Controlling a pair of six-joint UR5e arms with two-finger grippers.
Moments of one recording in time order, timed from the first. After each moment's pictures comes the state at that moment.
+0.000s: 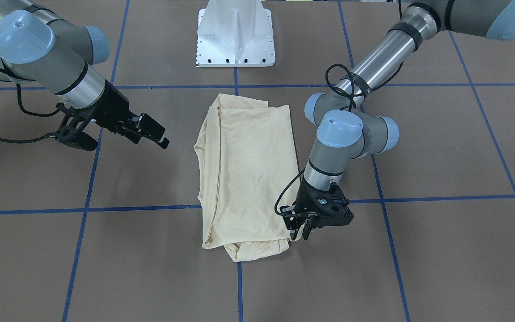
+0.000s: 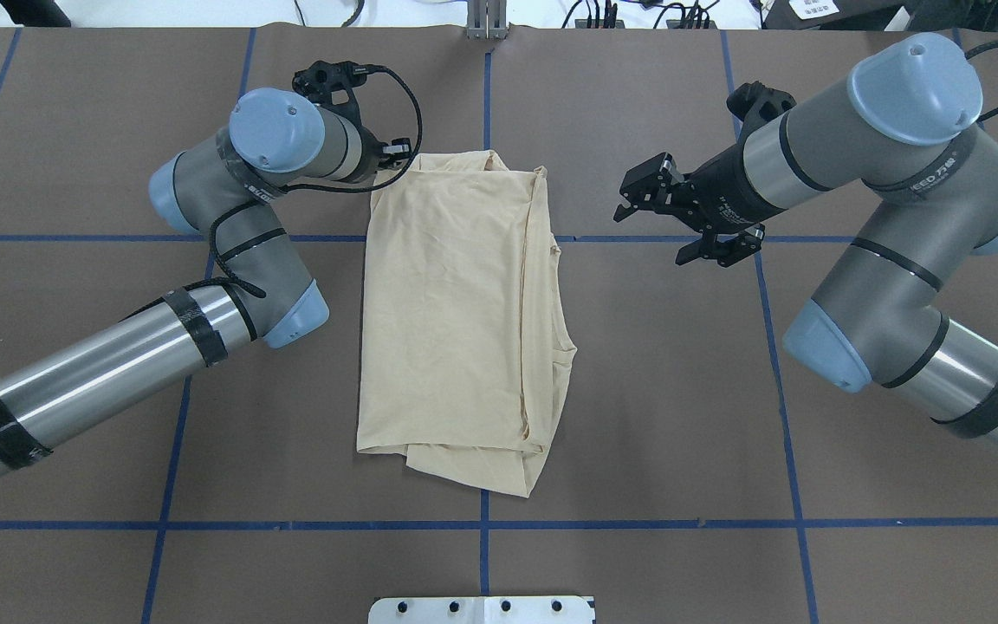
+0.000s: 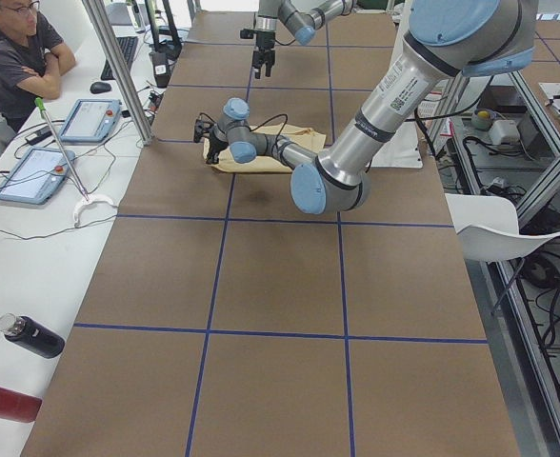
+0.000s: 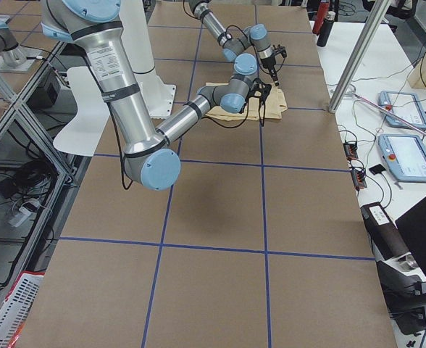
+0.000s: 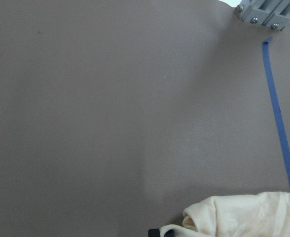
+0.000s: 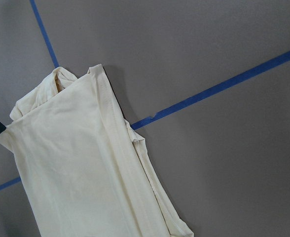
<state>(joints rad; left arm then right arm) -0.74 -2.37 -1.11 -2.31 -1.69 -1.26 0.82 -1.16 1.78 -1.09 2.22 1.61</state>
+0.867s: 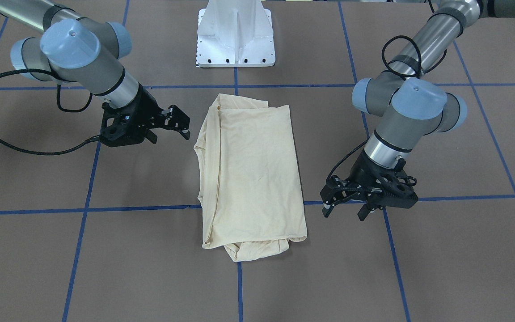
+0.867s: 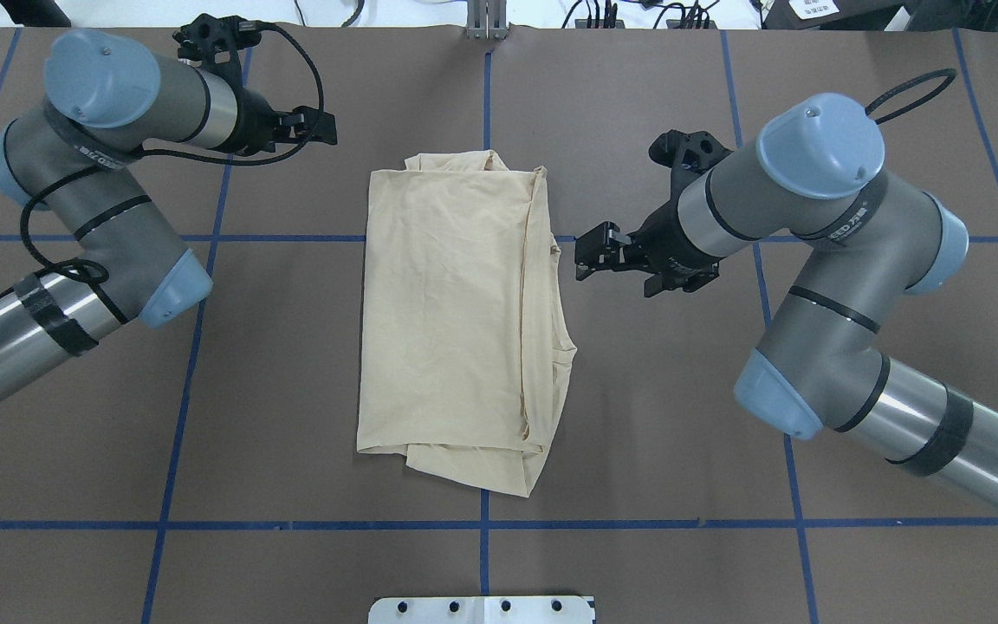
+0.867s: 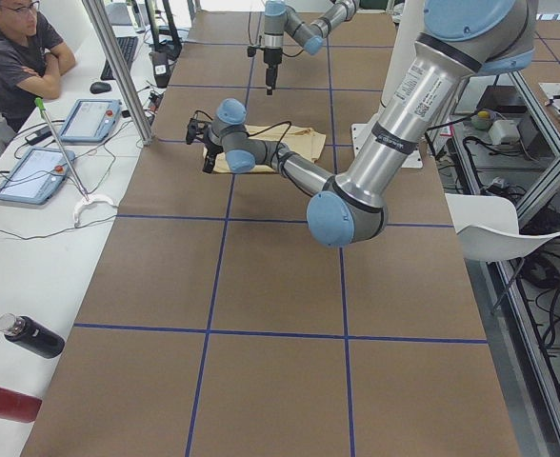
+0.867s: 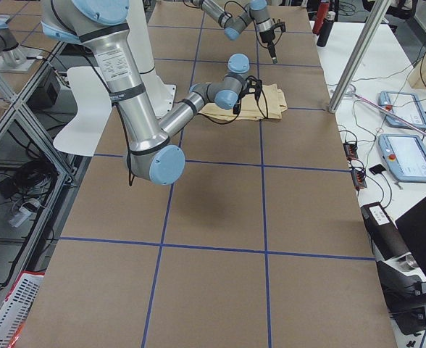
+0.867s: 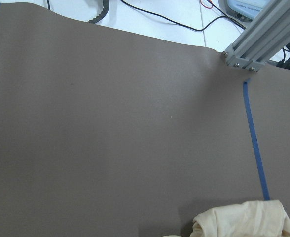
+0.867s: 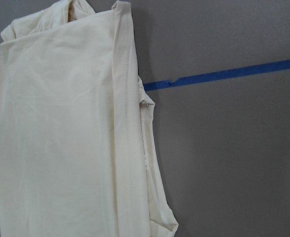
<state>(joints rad) -0.86 -2.12 -1.42 -2.30 -1.89 -1.10 0.69 -1.11 1.76 -1.21 2.12 1.30</state>
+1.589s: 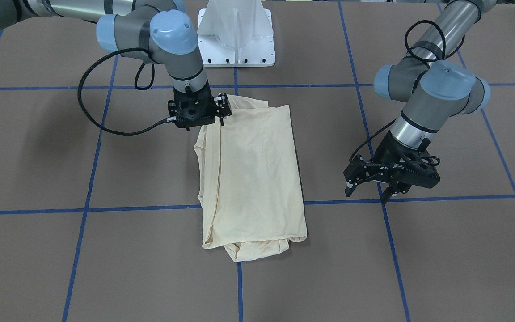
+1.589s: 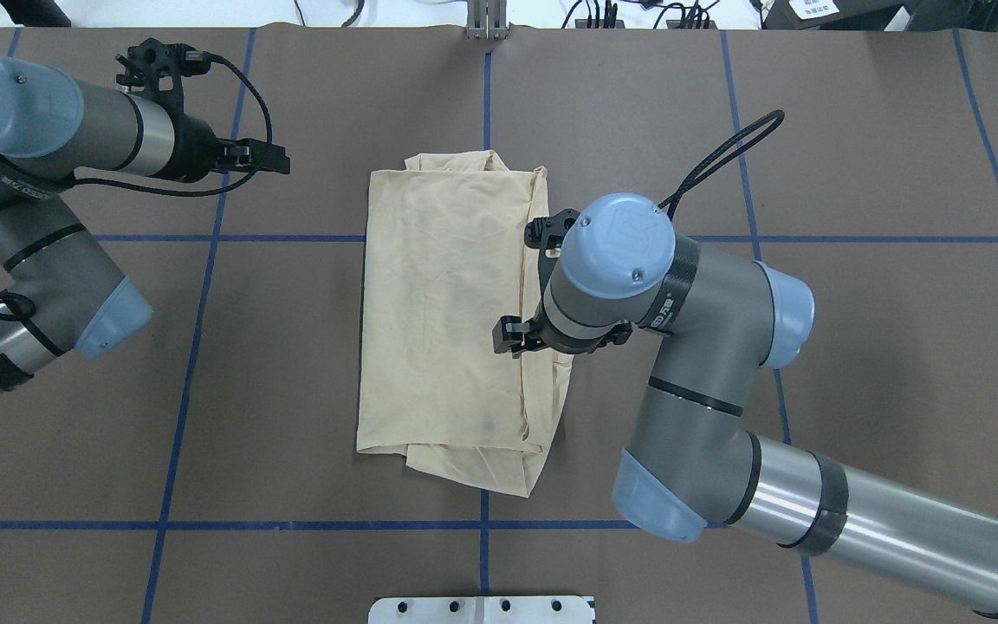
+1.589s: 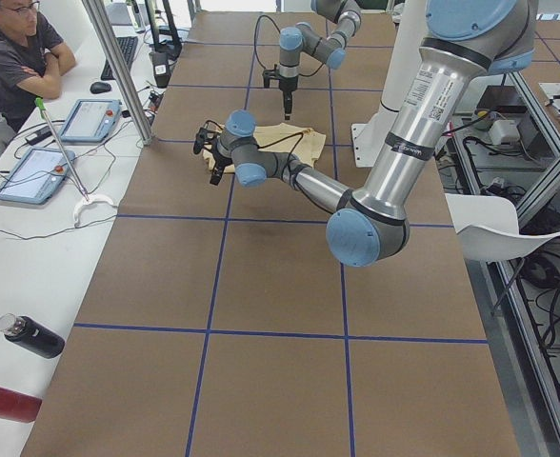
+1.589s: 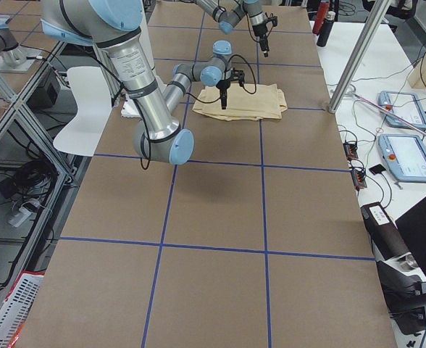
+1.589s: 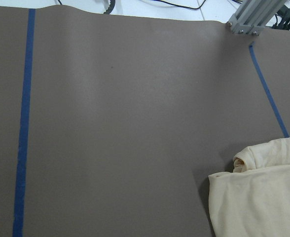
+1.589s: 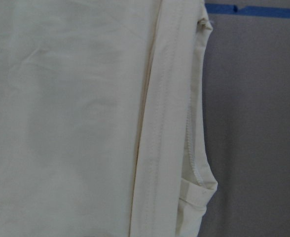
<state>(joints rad) -0.87 -2.00 -1.52 -2.30 -1.92 -1.00 0.47 -0.92 1.72 -1.58 1.85 1.14</state>
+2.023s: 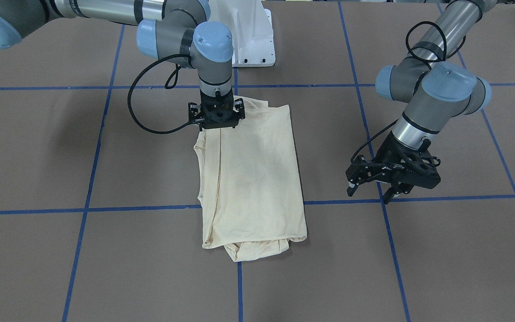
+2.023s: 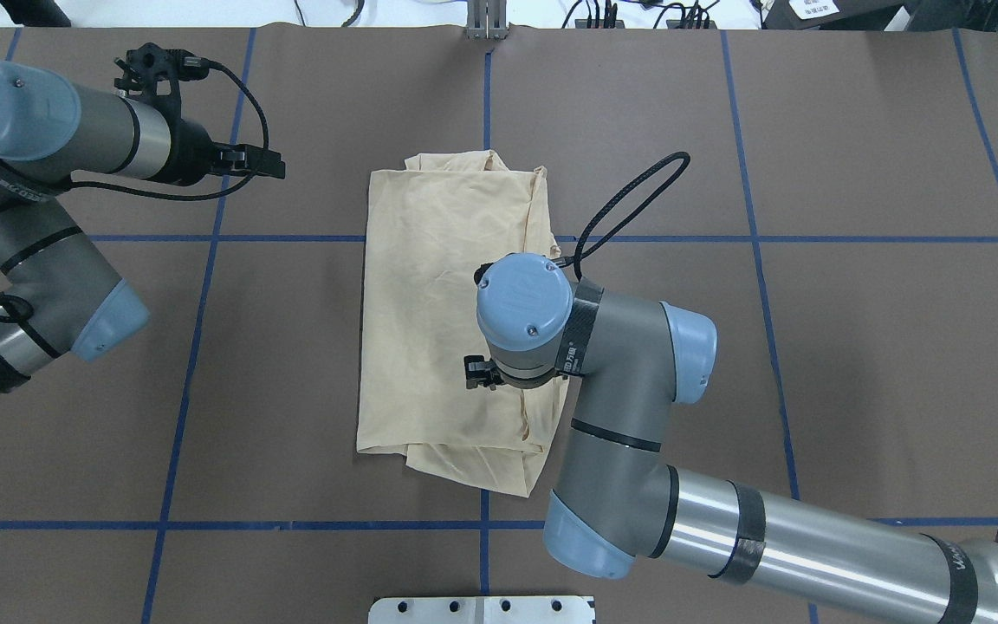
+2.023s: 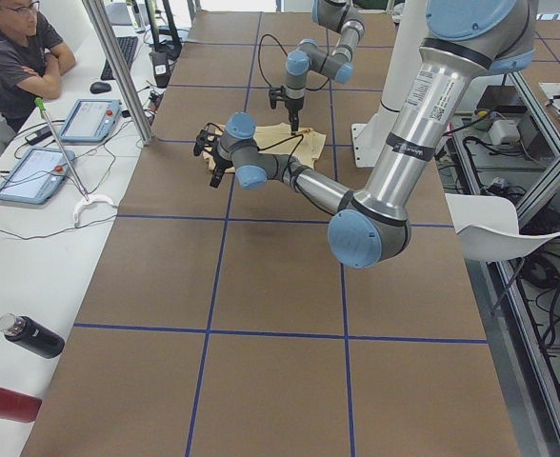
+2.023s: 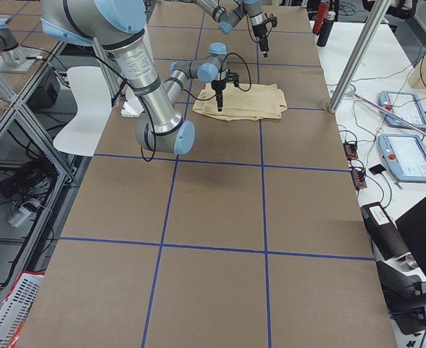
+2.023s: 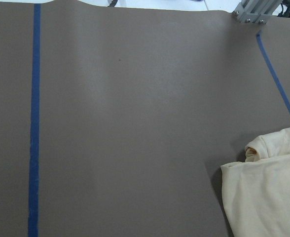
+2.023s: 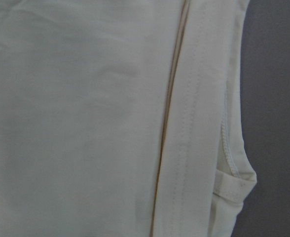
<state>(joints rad) -0.87 -1.99 -1.52 -2.30 -1.92 -0.98 0.40 -0.84 1.60 -1.67 1.77 1.14</state>
